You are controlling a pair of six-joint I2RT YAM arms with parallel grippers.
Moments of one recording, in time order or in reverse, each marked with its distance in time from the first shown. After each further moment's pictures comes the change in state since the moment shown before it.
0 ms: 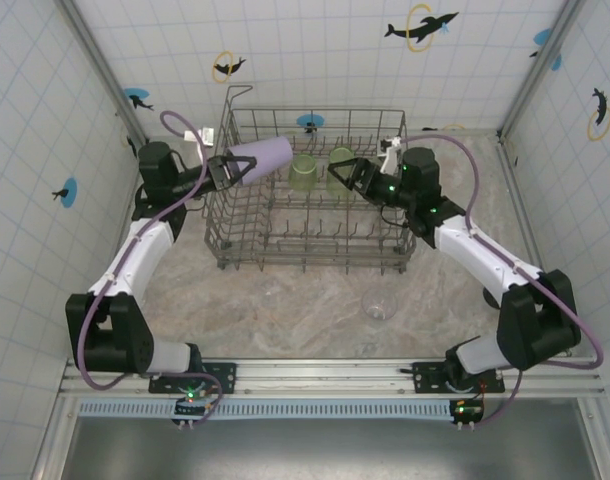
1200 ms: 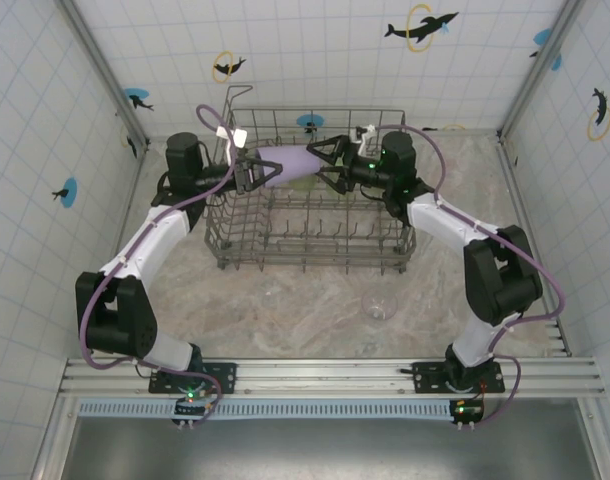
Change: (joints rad) left arm -0.123 0.098 0.097 -0.094 0.051 0.214; right arm 0.027 0.282 0.170 0.285 -0.192 0.448
